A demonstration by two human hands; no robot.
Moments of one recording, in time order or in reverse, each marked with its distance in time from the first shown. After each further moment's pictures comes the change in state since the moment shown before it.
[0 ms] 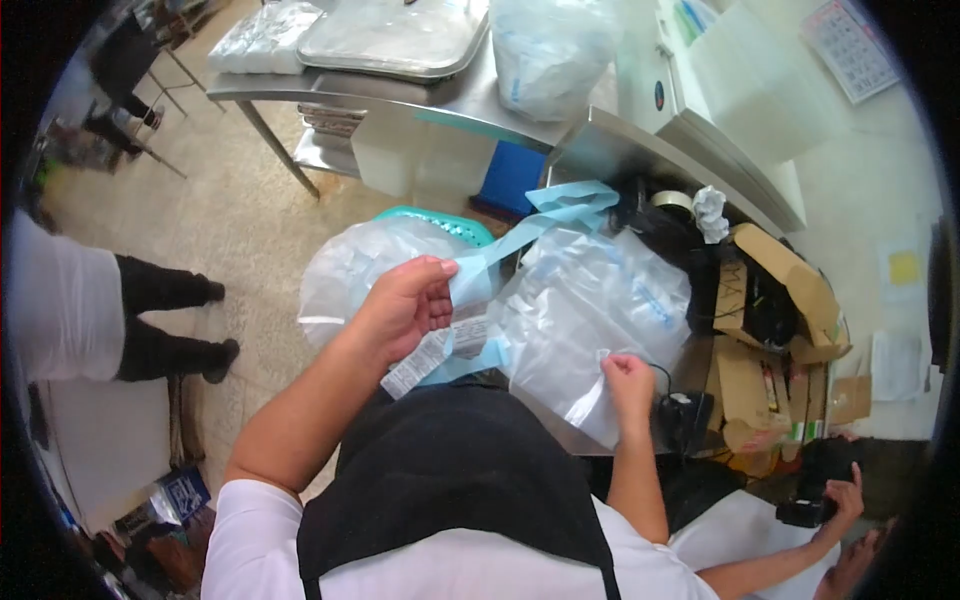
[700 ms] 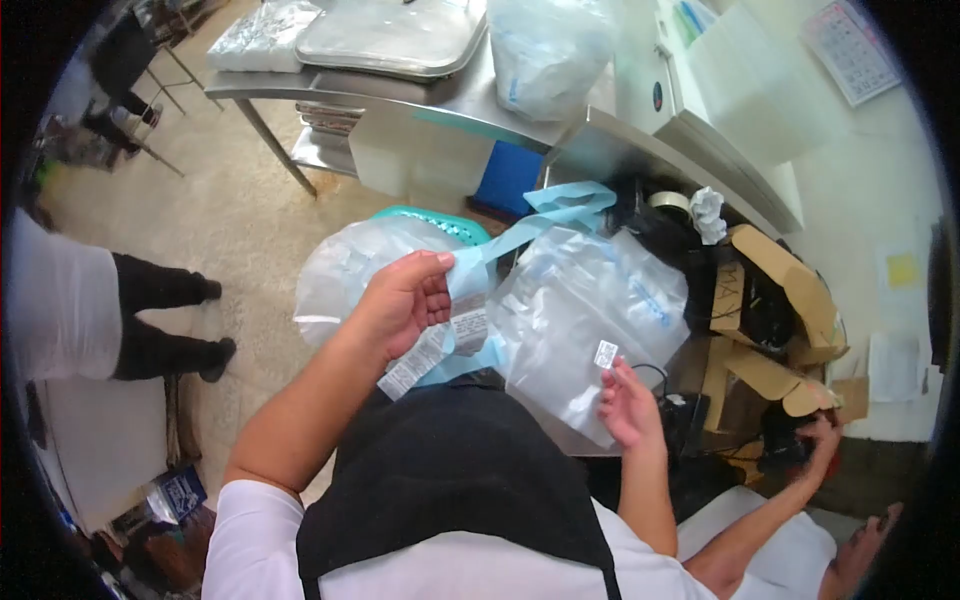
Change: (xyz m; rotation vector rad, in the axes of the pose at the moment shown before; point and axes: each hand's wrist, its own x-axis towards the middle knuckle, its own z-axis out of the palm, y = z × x) left_hand 0.001 0.002 0.002 -0.035 -0.001 0.023; right_hand -0.028 -0.026 -0.035 1.161 -0.459 0.665
